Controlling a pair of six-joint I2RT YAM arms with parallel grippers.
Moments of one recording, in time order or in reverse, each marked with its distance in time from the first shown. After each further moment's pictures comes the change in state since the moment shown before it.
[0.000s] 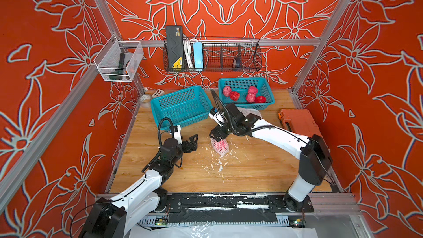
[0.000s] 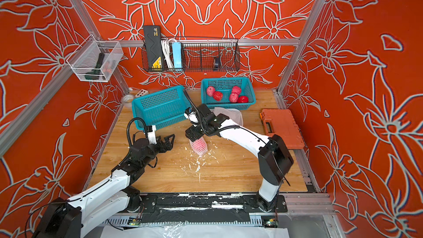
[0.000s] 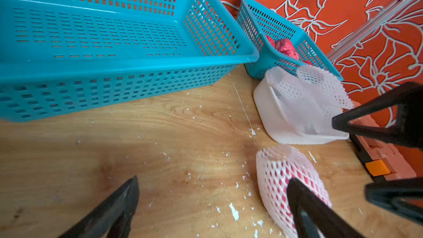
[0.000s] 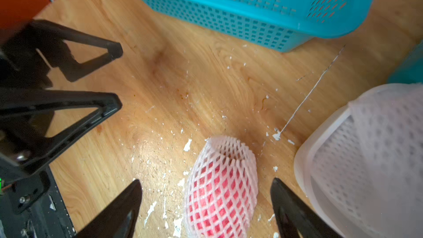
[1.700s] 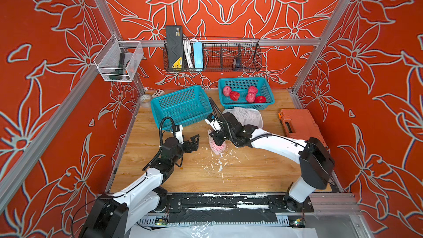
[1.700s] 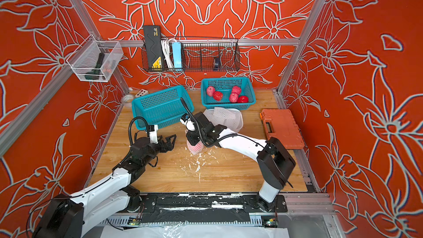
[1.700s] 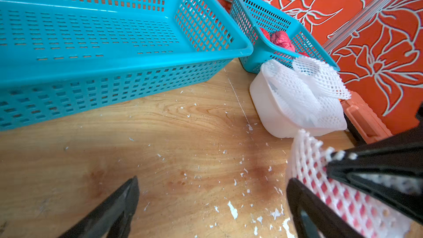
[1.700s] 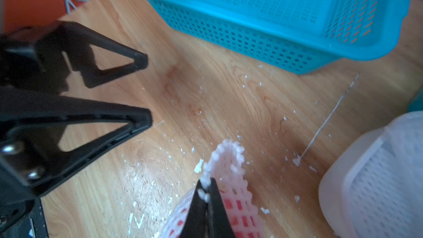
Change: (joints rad) left arm 0.003 0.057 0.020 0.032 0.030 0.059; right arm 0.060 -0.117 -0.338 0.505 -0.004 0.015
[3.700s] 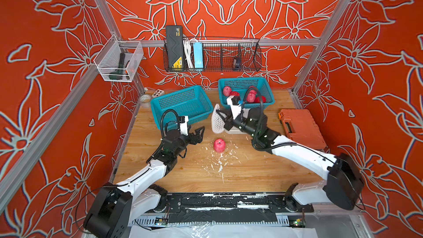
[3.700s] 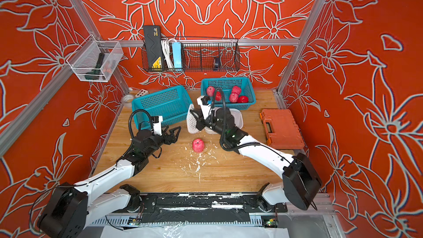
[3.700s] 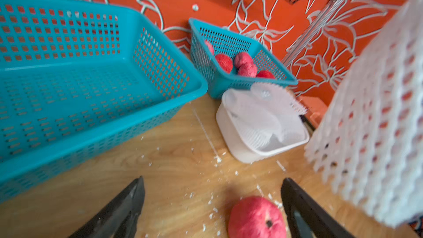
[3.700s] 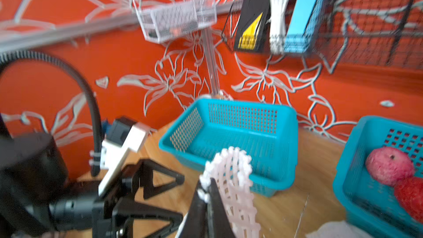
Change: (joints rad) left arm -0.025 0.077 0.152 0.103 0.097 0.040; right arm -0.185 -0.270 -0.068 0.444 -0.071 0.181
